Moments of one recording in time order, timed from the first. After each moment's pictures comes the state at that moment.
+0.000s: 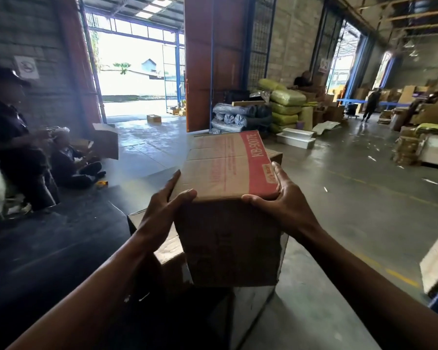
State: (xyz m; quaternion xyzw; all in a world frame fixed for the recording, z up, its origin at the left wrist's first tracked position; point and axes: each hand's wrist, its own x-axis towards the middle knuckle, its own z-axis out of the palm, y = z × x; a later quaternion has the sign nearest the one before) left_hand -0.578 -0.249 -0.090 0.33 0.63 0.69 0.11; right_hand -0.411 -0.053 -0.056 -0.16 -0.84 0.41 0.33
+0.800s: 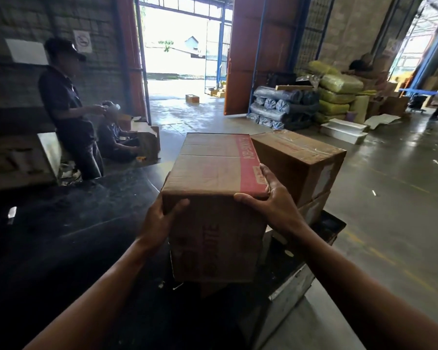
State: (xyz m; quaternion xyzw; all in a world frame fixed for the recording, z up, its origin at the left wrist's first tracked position) left_hand -0.684 -0.322 -0.159 0.22 0.69 0.69 0.02; right_hand -0.574 -0.086 -0.111 -0.09 -0.85 0.47 0.24
